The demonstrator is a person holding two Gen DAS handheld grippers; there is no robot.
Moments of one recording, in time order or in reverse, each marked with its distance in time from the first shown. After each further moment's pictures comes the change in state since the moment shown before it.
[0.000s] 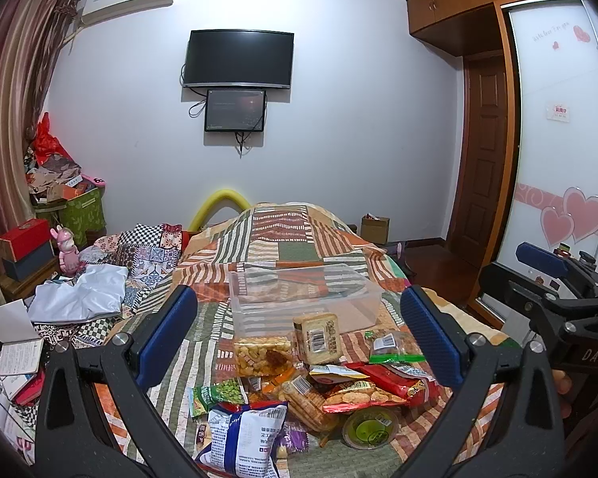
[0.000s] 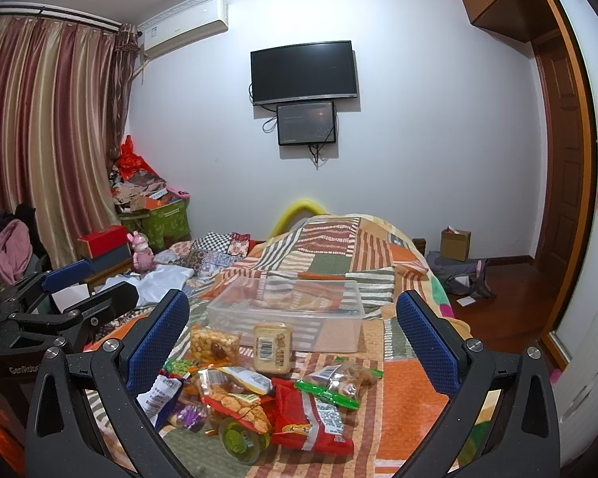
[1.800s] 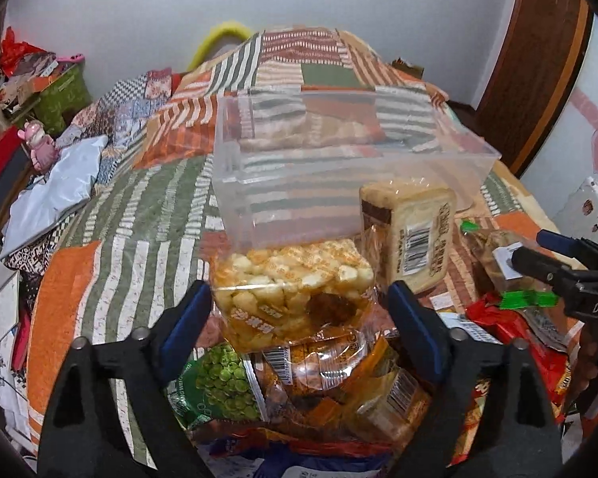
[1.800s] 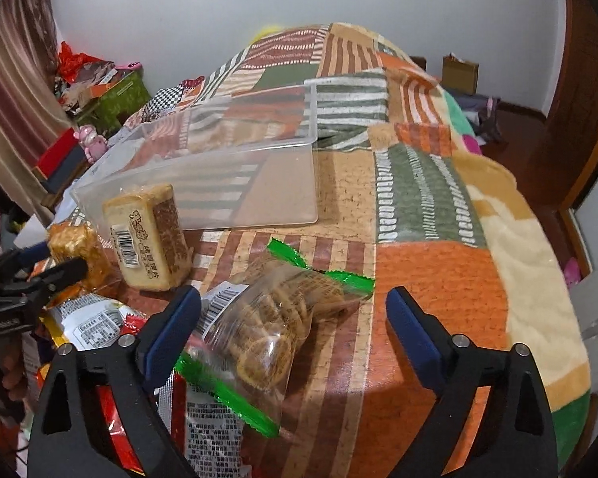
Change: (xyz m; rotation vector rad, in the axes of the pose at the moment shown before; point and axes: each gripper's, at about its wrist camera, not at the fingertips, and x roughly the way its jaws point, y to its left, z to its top) left arm 0.215 0.040 -0.073 -0.024 0.651 0.043; right arm 0.163 -0.090 -0.083 0.168 0.656 0.018
